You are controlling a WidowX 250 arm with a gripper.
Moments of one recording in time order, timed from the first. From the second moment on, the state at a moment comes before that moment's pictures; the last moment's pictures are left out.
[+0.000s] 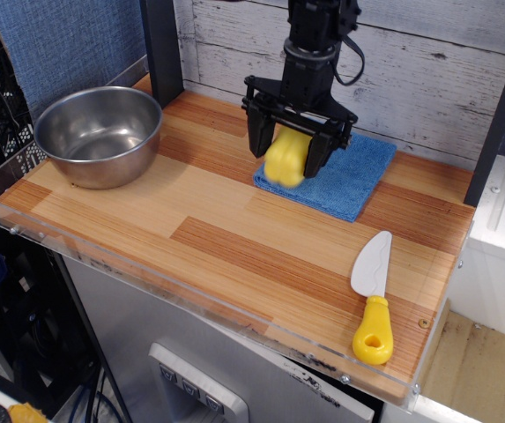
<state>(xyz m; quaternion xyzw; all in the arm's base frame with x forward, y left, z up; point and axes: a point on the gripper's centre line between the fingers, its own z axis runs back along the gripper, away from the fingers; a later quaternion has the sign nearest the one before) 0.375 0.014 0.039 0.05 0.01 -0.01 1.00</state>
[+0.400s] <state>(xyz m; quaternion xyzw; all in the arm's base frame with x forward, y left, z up) 0.371 0.015 0.068 0.05 -0.01 -0.01 1.00</state>
